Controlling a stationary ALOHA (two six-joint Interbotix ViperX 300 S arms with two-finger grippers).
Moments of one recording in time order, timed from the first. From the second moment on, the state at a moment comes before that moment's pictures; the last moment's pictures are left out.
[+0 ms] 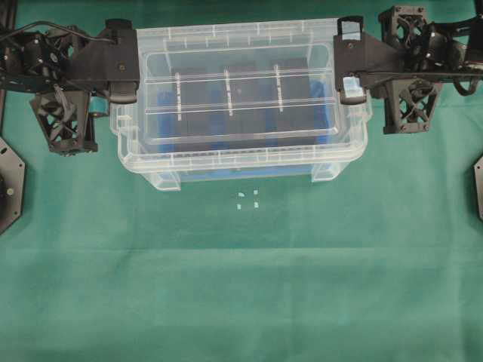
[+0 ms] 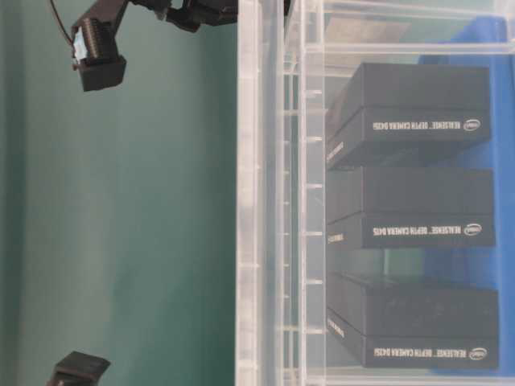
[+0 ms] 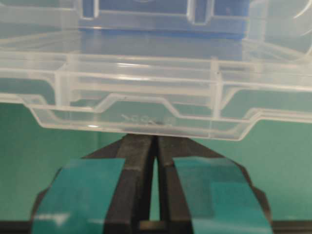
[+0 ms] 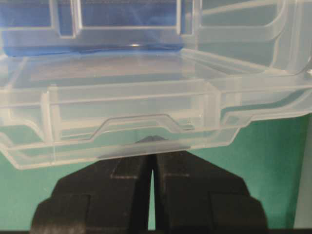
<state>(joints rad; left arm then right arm) 0.29 -0.43 0.62 0.01 0.97 0.19 -0.30 -0.32 0.55 -0.15 0.90 -0.14</state>
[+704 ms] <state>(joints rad) 0.24 -0.43 0.58 0.01 1.02 0.15 -0.25 -0.35 0.54 -0.15 0.95 -0.09</state>
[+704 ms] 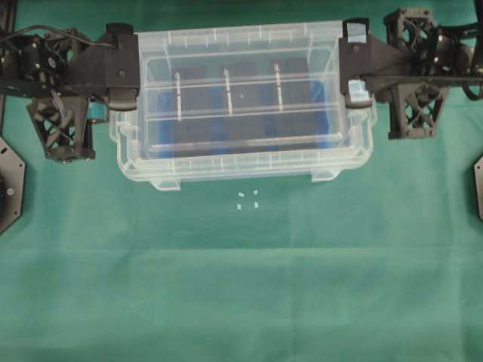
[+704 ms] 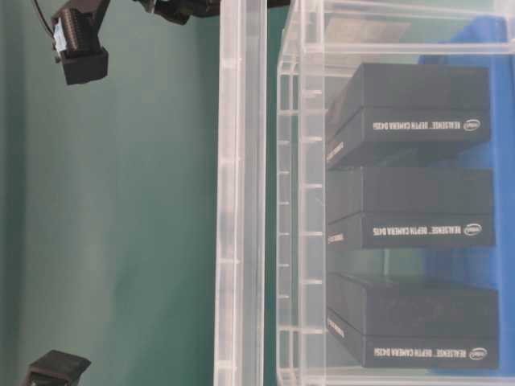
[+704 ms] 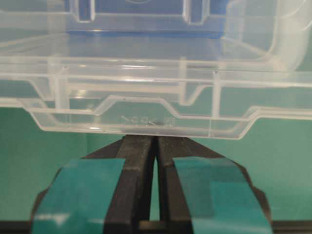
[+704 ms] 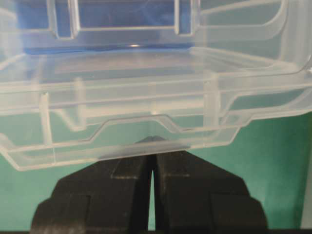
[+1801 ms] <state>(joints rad) -0.14 -0.41 0.56 0.01 1.05 -0.18 0.16 -0.36 0.52 -0.26 1.08 0.30</state>
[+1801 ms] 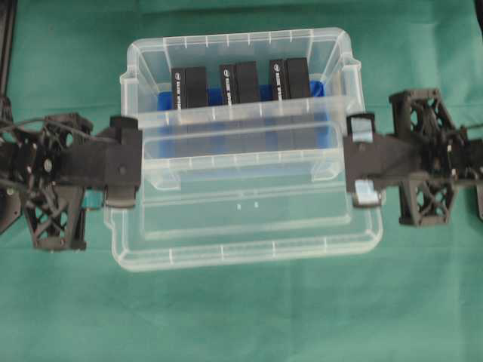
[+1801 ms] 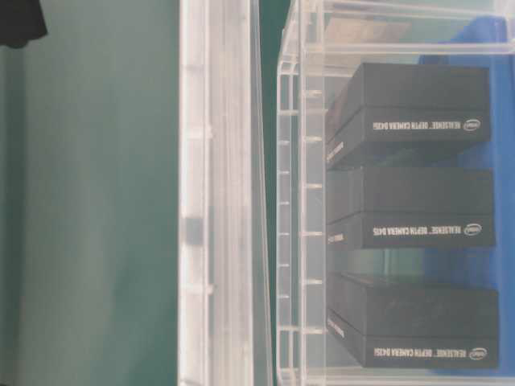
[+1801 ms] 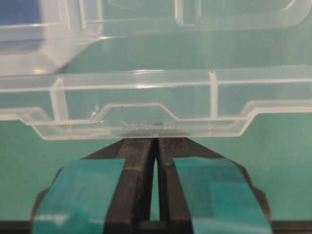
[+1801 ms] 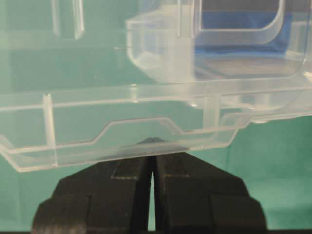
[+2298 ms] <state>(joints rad) -0.27 -0.37 0.53 0.01 1.05 -0.26 0.32 -0.28 0.46 -0.29 1.14 0.45</state>
